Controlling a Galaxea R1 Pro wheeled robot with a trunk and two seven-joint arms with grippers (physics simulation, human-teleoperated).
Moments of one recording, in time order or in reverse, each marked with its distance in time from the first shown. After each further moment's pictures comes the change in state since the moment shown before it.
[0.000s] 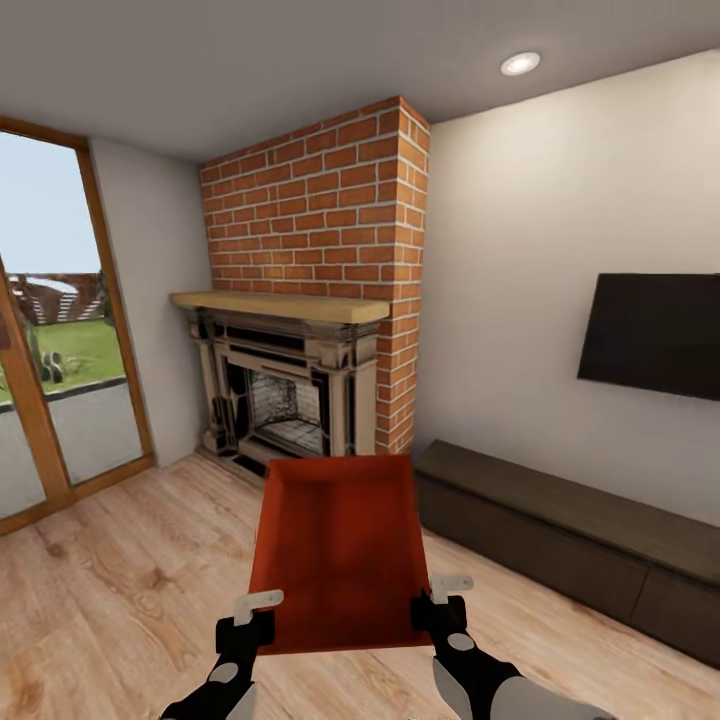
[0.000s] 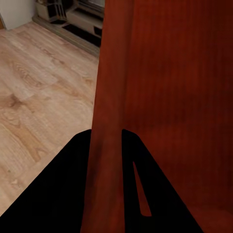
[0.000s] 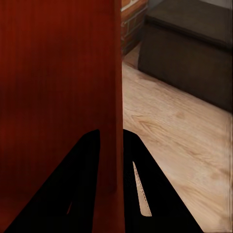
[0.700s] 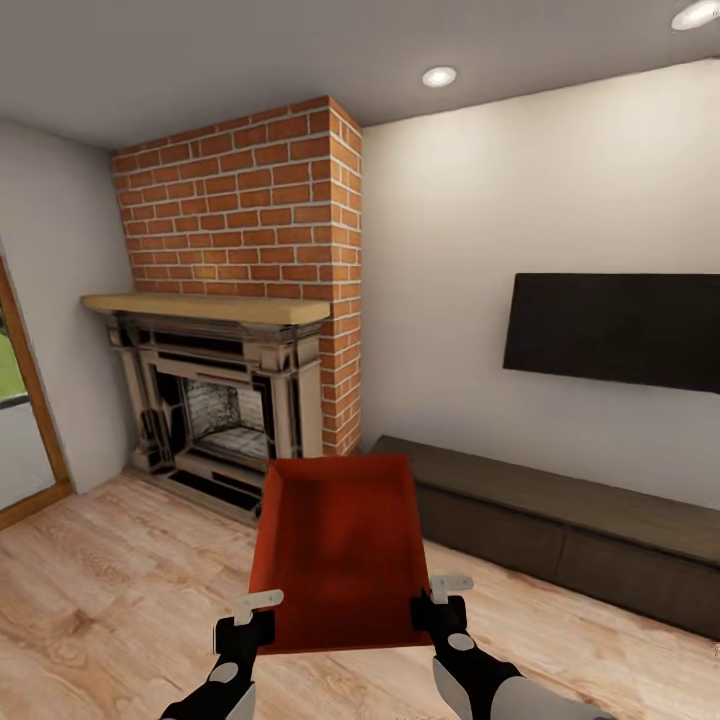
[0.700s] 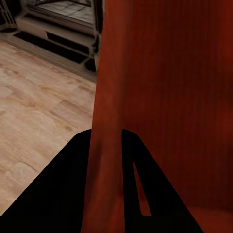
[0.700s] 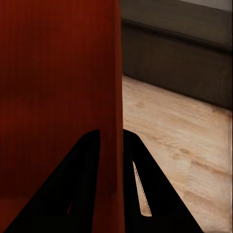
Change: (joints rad) left arm 0.000 0.000 0.000 0.000 0.000 0.000 0.000; right arm 0.000 0.000 0.001 0.000 -0.001 0.000 0.000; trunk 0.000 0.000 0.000
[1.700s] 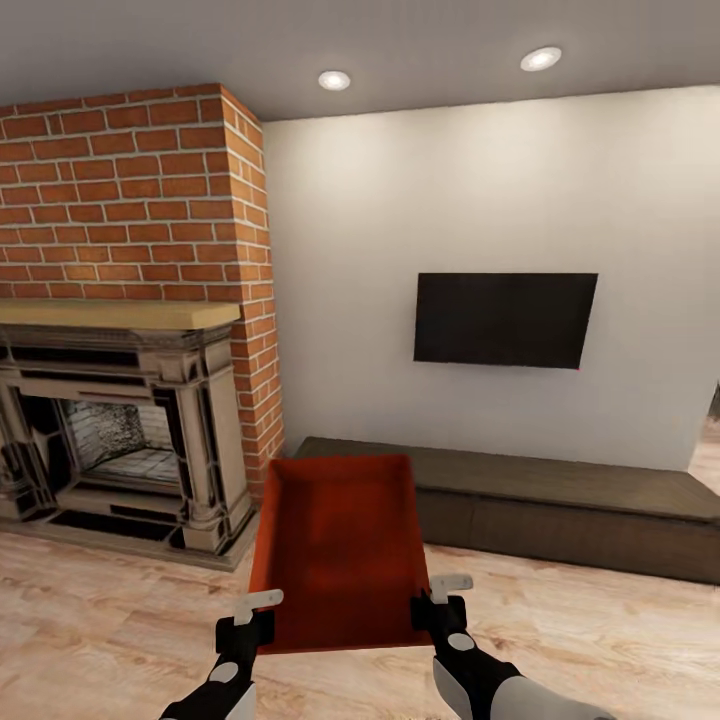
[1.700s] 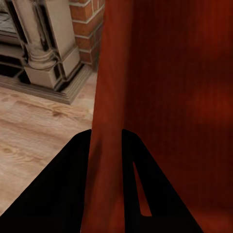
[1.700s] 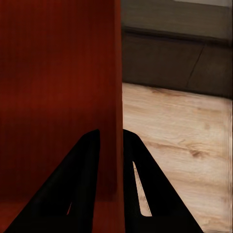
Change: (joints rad) left arm 0.000 0.000 0.000 -0.002 -0.001 0.001 0.000; right arm 0.000 0.000 -0.001 0.000 0.001 0.000 0.000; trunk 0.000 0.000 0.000
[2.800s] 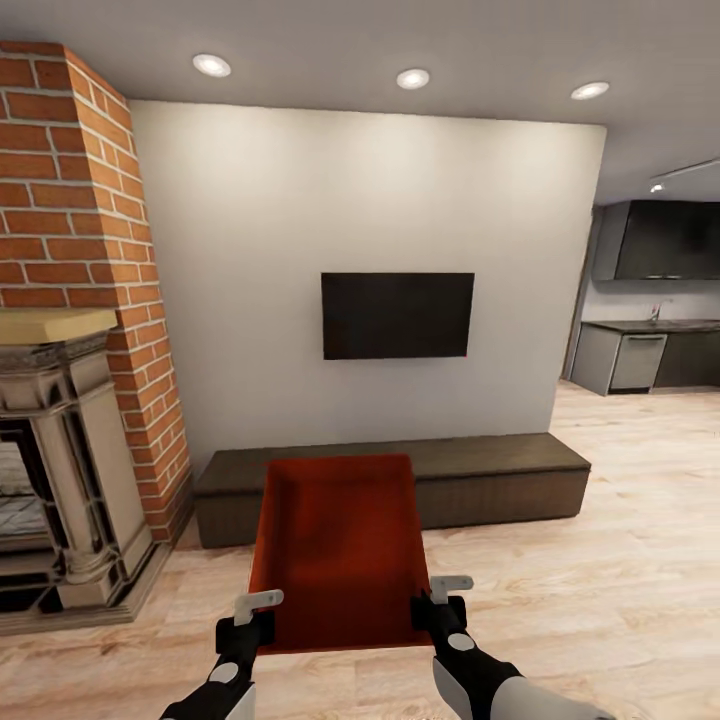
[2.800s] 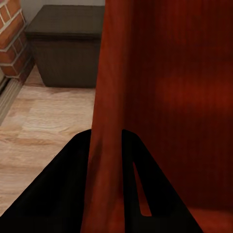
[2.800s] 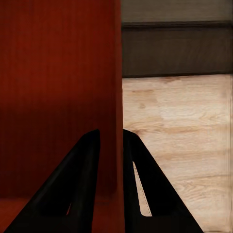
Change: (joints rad) left arm 0.000 0.000 -0.001 0.002 0.002 -0.001 0.000; right arm 0.000 0.000 0.002 0.000 -0.001 0.000 0.000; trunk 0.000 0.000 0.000
